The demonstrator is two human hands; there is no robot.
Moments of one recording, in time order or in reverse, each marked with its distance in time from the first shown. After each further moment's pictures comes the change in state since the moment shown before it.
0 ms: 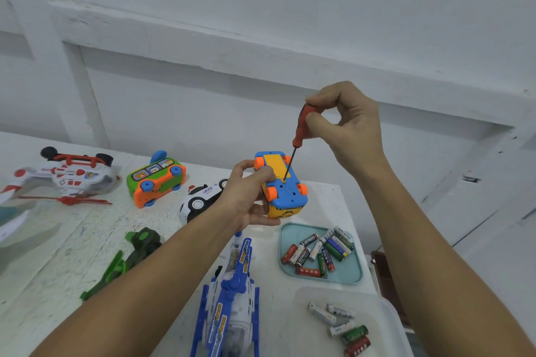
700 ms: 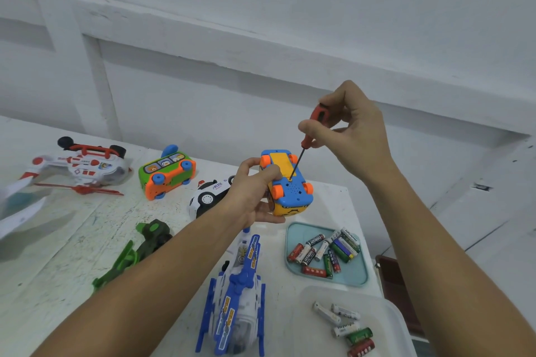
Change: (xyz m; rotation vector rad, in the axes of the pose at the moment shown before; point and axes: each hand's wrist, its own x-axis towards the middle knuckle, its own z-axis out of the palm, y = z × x) left_hand 0.000 -0.002 -0.007 -0.022 0.006 0.012; right_hand -0.004 -0.011 0.006 -0.168 -0.101 0.034
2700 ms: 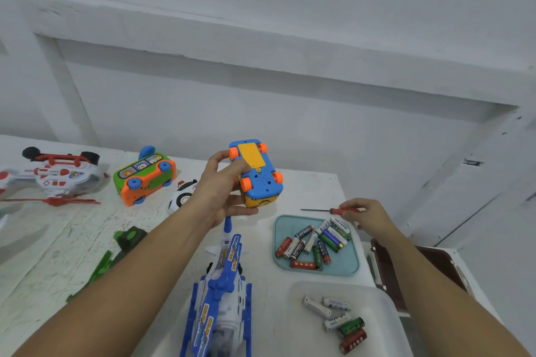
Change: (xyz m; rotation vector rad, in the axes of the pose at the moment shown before) left_hand 0.016 -0.003 -0.010 0.030 0.064 0.087; right_hand -0.126 0.231 -0.052 -0.067 -0.127 0.914
